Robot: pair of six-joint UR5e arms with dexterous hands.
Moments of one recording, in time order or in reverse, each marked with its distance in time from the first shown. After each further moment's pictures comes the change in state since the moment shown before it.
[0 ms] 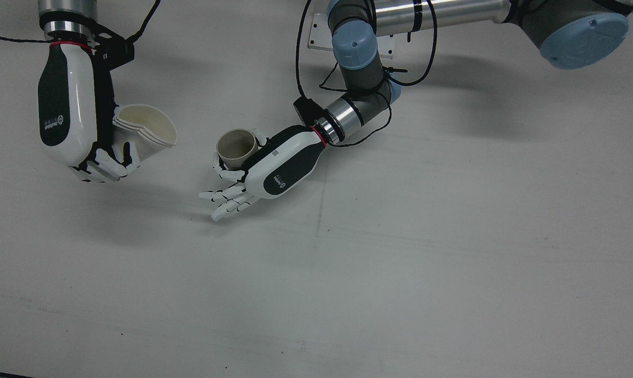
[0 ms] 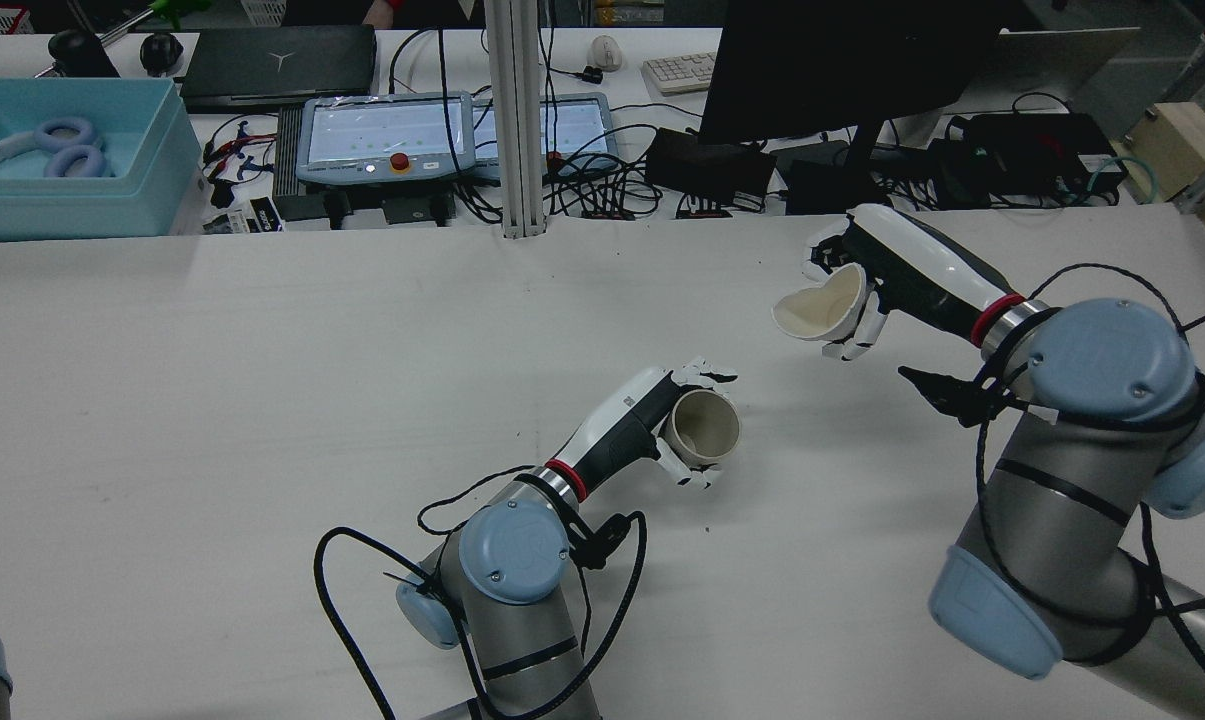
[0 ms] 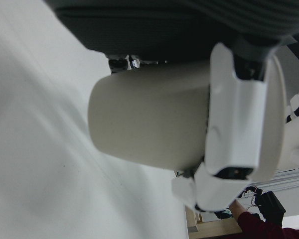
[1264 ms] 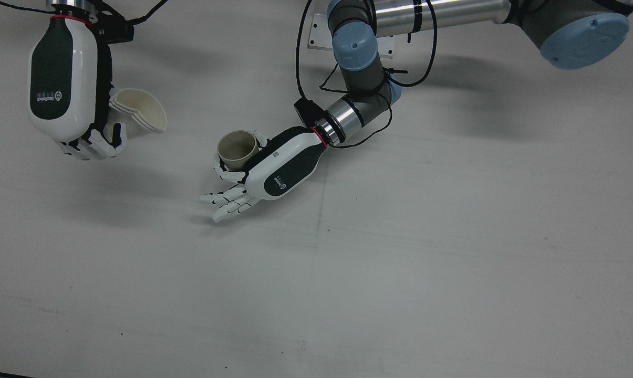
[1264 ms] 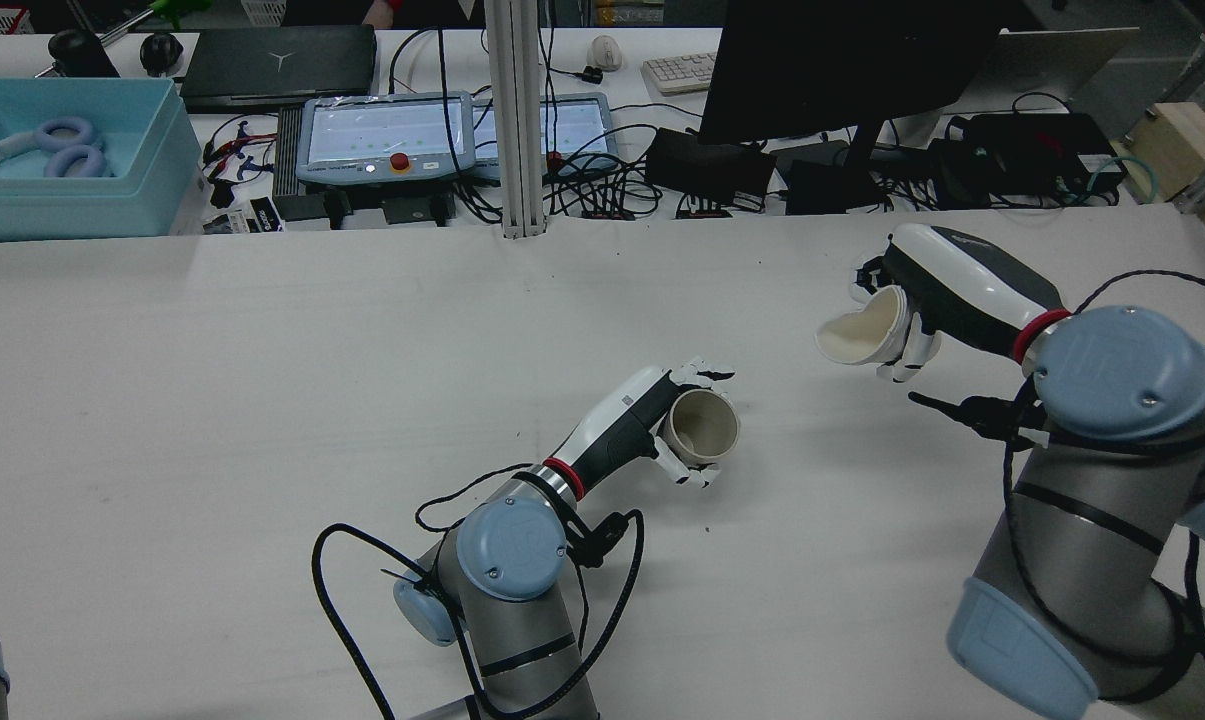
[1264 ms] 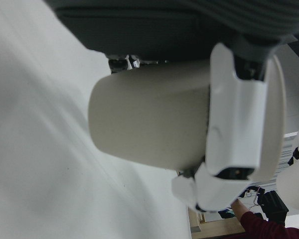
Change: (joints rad) left arm -0.004 0.002 0.000 0.003 0.009 0.002; right arm -0.026 0.012 0.079 -0.258 0.068 -0.079
